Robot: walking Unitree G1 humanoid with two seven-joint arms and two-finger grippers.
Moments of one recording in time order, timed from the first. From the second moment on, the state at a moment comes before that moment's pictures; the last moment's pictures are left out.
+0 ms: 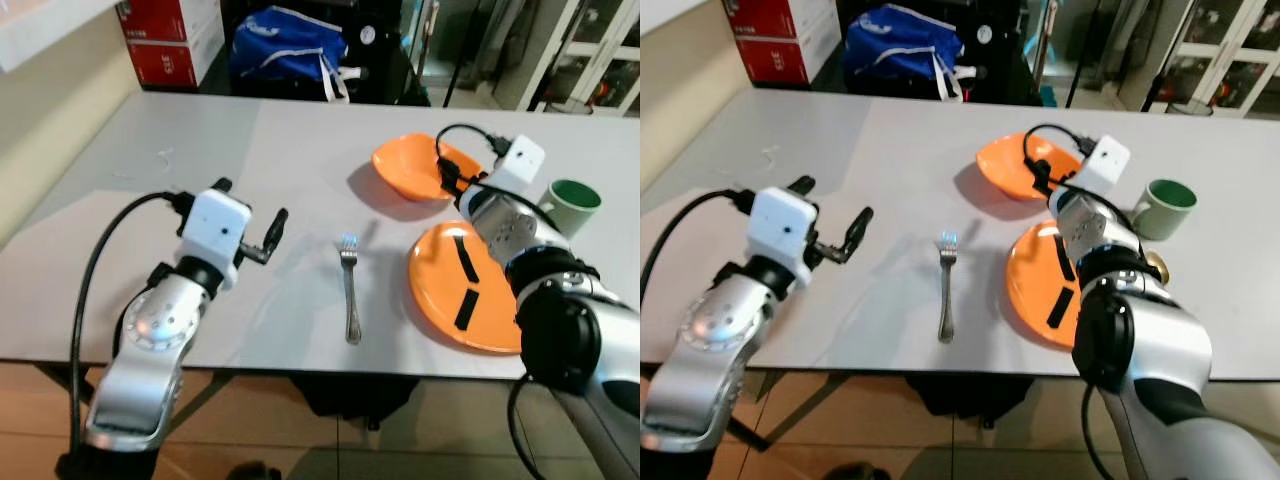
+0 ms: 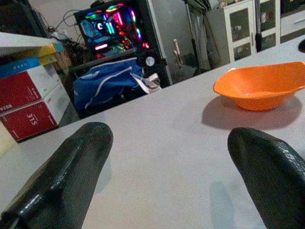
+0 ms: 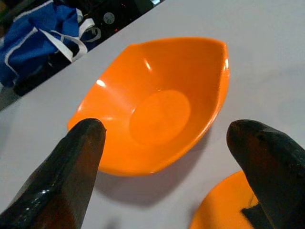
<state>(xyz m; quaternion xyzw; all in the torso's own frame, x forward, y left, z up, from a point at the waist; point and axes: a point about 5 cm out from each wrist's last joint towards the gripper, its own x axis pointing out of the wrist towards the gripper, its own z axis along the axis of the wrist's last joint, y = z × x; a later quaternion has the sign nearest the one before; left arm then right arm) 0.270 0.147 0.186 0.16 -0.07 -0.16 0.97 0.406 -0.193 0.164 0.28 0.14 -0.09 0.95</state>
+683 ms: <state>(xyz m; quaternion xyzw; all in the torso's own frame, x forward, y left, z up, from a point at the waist) 0.241 0.120 0.214 0.17 -0.07 -0.28 0.94 0.412 -0.220 0.201 0.37 0.09 -0.12 0.92</state>
